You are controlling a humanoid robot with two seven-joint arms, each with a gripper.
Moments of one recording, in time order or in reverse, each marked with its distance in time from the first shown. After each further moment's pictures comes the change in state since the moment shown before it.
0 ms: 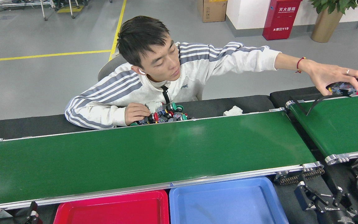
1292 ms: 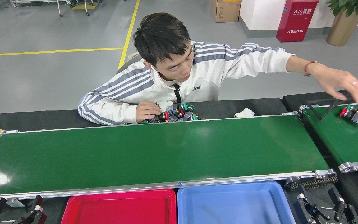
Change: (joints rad) left arm -0.084 -0.001 0.000 -0.005 0.005 -0.125 0.005; right arm 0.084 0.004 0.000 -0.110 0.031 0.030 -0.056
